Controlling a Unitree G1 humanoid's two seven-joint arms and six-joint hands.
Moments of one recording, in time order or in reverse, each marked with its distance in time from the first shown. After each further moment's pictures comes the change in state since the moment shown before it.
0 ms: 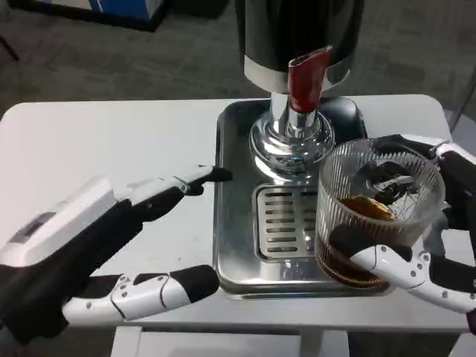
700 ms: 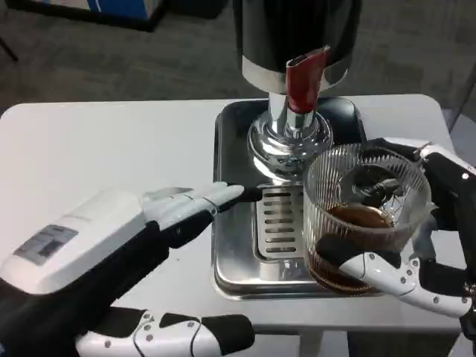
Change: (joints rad) left arm 0.092 0.034 0.058 -0.233 0.062 0.069 -0.037; right arm 0.010 -0.002 0.018 -0.035 -0.011 0.011 0.050
